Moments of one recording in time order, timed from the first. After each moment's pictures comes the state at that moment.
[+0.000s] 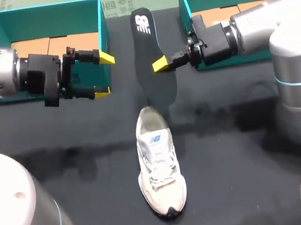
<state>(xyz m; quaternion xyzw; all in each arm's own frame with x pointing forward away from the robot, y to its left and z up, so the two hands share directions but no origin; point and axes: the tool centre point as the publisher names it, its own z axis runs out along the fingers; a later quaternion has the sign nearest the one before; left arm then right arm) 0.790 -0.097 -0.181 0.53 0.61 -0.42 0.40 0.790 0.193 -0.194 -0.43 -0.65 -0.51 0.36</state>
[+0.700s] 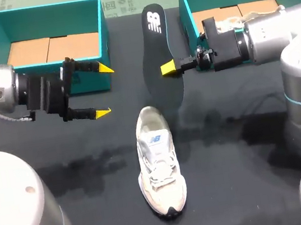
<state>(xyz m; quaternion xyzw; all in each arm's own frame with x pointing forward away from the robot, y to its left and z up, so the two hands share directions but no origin) 0.755 -0.092 -0.196 0.35 0.76 -0.46 0.30 0.777 0.182 -0.194 -0.43 -0.65 -0.55 0.29</state>
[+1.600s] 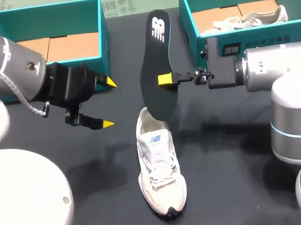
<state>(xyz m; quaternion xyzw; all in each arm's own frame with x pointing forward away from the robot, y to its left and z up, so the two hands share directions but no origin) 0.738 -0.082 -0.238 0.14 0.93 -0.31 0.12 0.775 0.192 -0.223 -0.40 -0.63 -0.62 0.23</state>
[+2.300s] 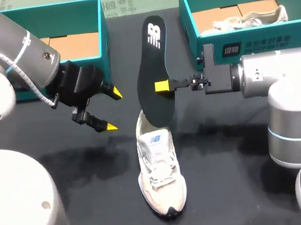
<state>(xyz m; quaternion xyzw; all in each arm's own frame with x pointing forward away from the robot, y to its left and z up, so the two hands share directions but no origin) 0.746 -0.084 -0.284 0.11 0.94 -0.31 0.01 0.765 0.203 -0.232 -0.37 -0.64 -0.63 0.22</state>
